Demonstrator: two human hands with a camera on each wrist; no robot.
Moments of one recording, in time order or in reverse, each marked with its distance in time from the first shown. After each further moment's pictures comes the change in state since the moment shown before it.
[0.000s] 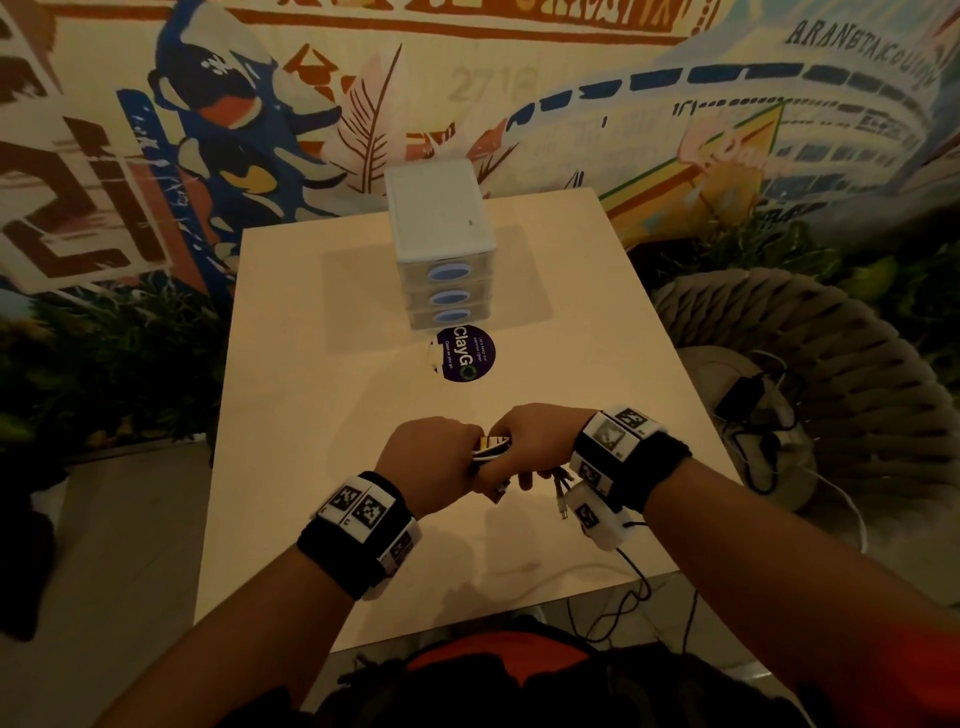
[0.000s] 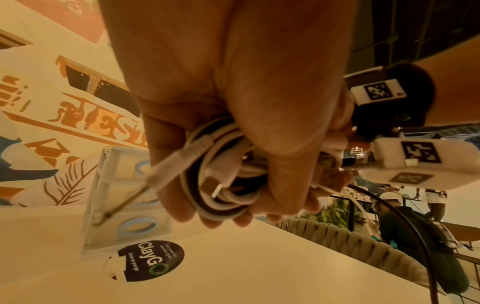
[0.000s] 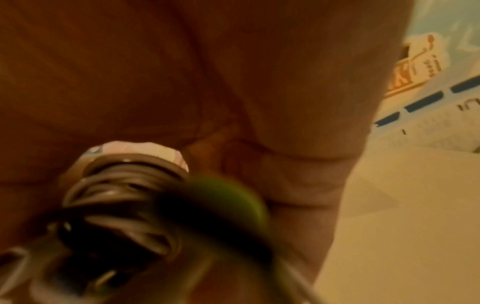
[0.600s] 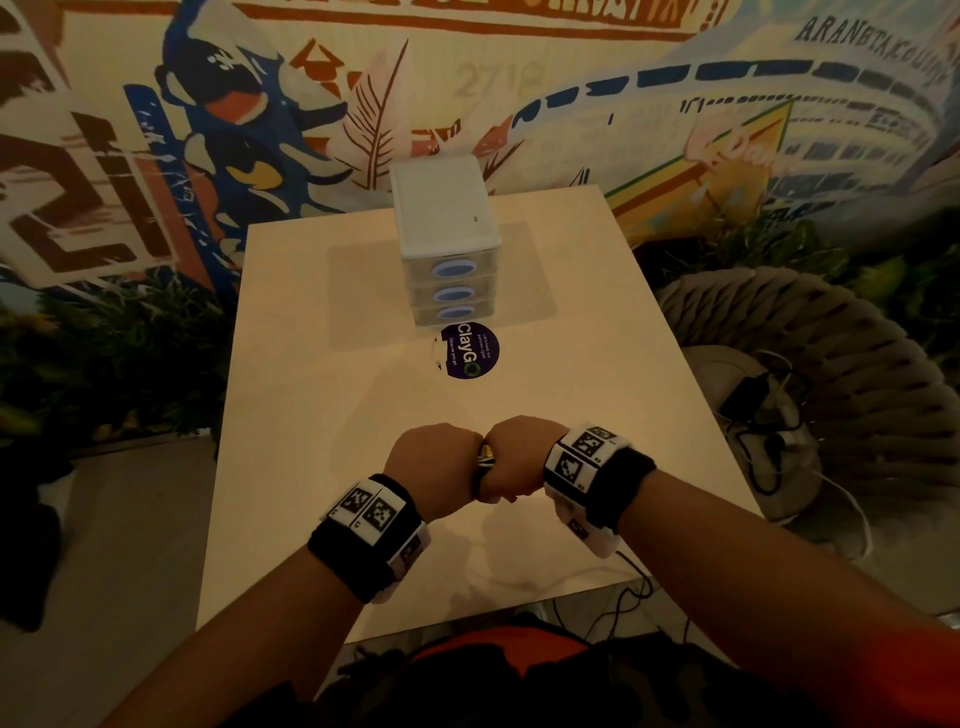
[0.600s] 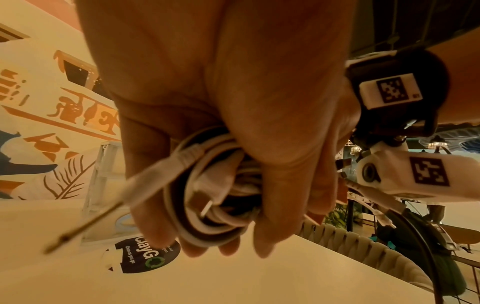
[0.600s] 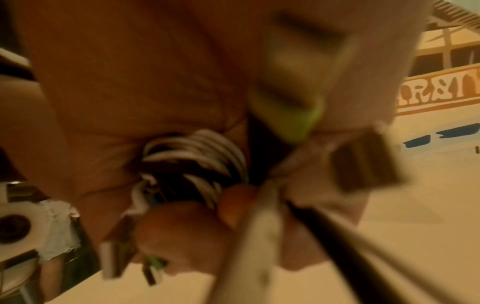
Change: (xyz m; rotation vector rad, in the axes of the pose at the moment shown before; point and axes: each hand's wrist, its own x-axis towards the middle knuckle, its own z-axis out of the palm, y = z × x) left_hand -0.001 0.004 0.012 -0.012 -0.077 -0.017; right_hand 0.019 -0.013 0.026 -0.279 0.097 0.060
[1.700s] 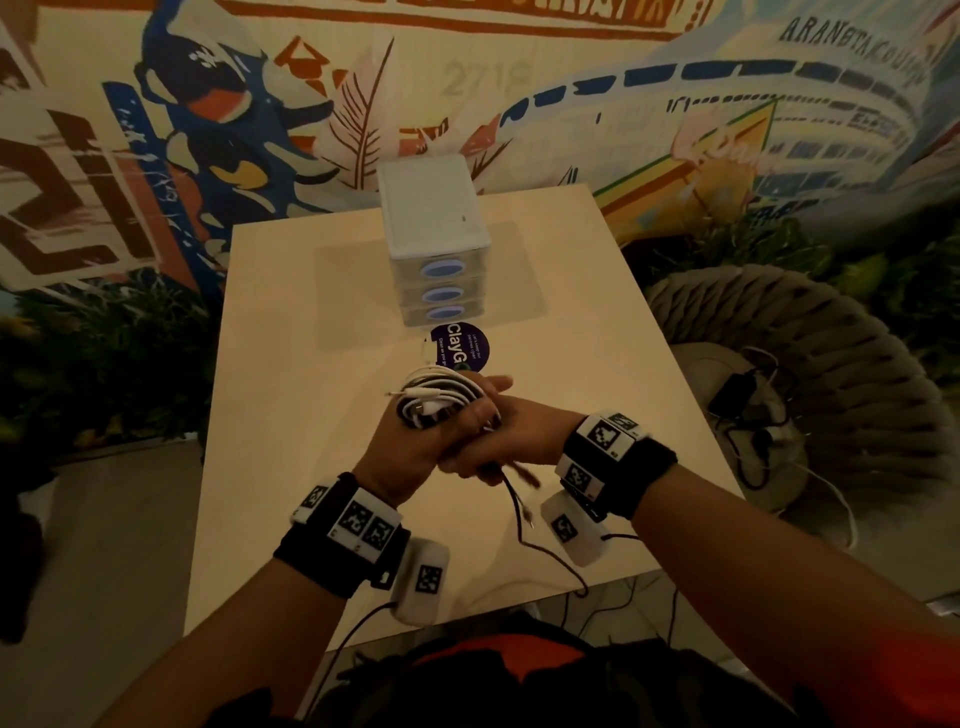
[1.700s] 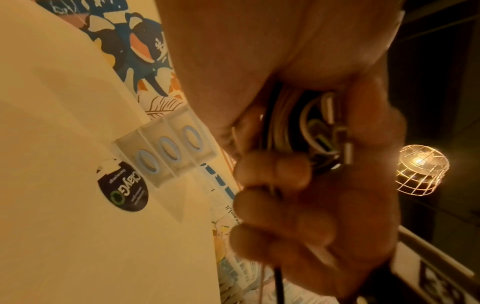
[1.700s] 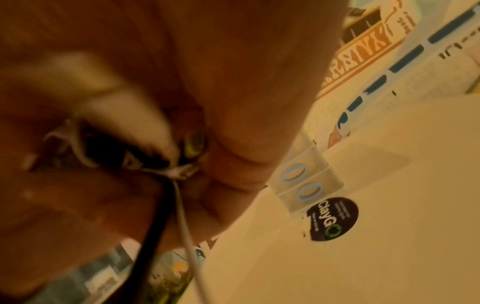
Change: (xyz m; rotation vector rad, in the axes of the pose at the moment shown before) left_hand -0.013 -0.009 -0.026 -1.719 0.377 0.238; right_hand -0.028 0.002 -0.019 0.859 -0.065 -0.435
